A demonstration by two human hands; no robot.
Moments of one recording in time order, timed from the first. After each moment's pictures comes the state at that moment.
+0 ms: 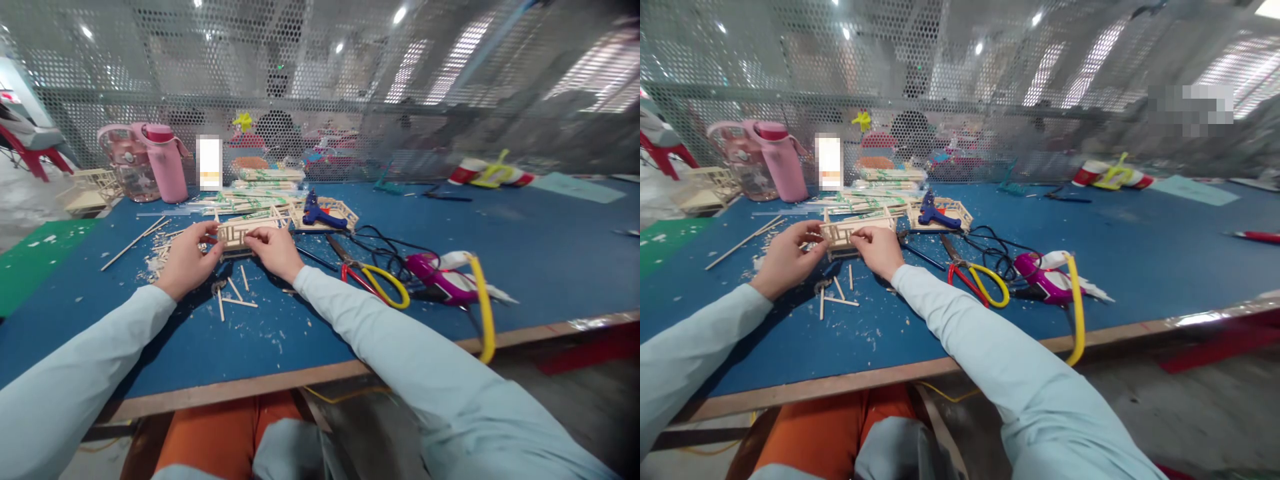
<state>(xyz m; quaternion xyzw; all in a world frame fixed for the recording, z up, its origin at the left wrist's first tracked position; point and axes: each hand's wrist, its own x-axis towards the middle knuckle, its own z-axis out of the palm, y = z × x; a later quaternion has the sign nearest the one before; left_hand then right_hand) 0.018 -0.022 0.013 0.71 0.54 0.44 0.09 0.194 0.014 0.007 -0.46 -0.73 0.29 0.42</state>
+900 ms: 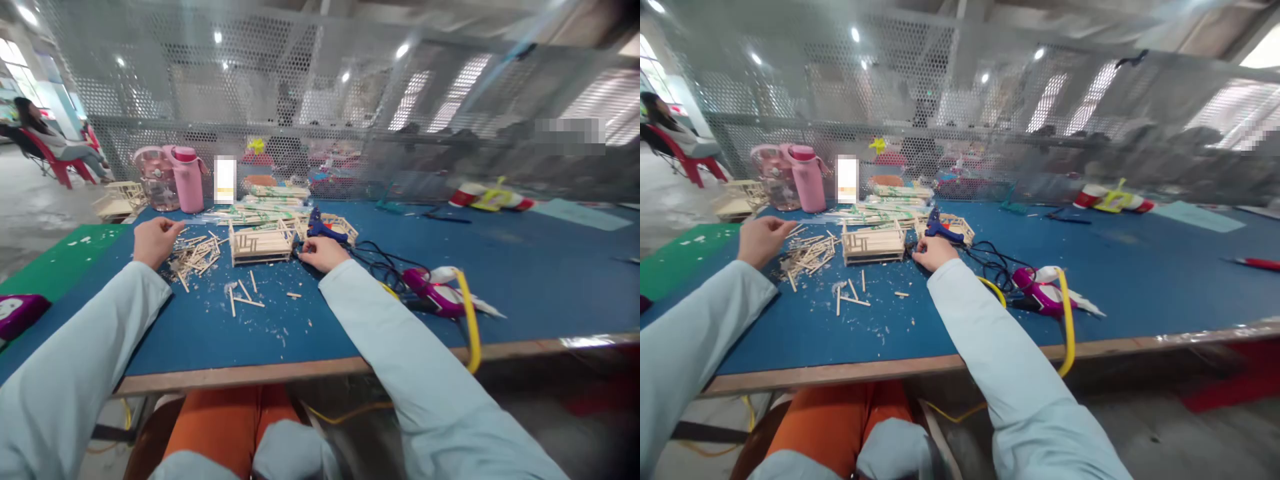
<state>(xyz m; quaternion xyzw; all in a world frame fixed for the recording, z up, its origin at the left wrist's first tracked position) -0.068 0.003 0.032 0.54 0.74 0.39 -0.03 0.283 0.035 0.021 -0.62 -0.75 0.09 0.22</state>
